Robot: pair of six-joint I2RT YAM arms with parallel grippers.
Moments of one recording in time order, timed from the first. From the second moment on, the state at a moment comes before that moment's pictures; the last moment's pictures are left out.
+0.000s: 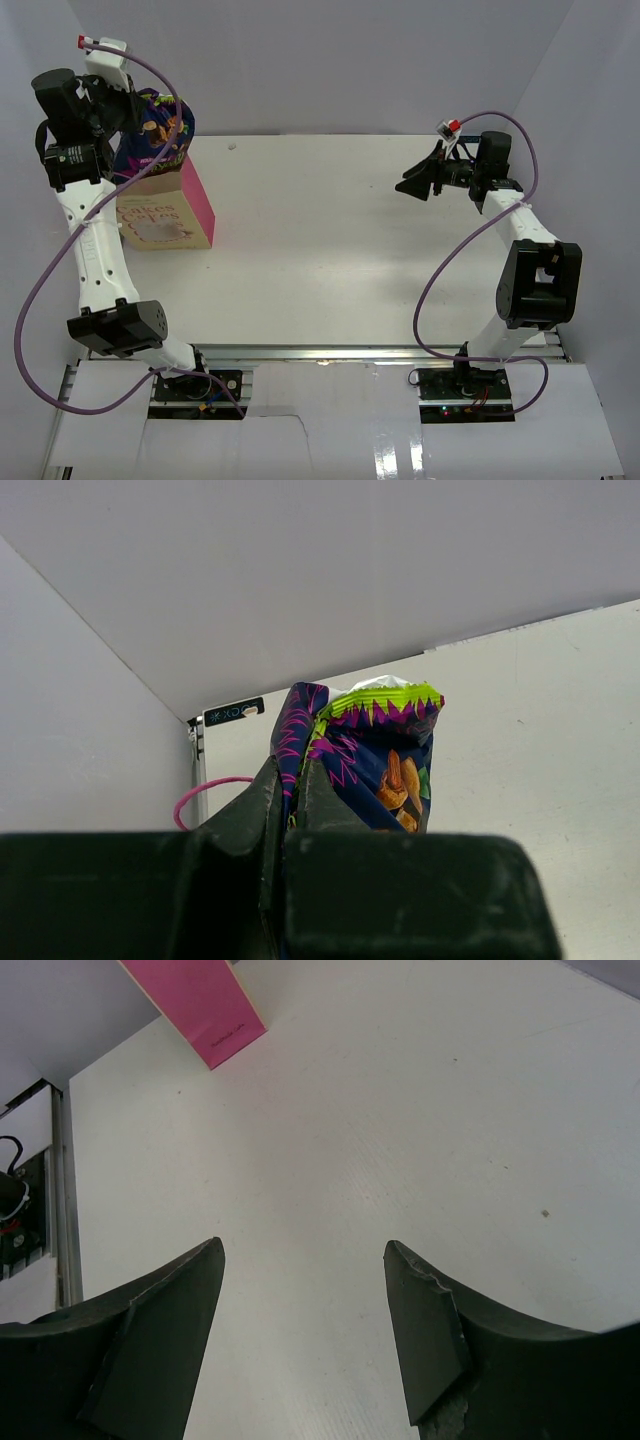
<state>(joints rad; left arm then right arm) 0.27 1.53 1.99 -0.61 0.44 0.26 -0.03 1.66 1.25 0.00 -1.21 -0.07</state>
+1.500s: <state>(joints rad) 0.10 1.24 1.61 -0.25 0.64 -0.18 -0.04 1.53 1.20 -0.29 -1.10 -0.32</state>
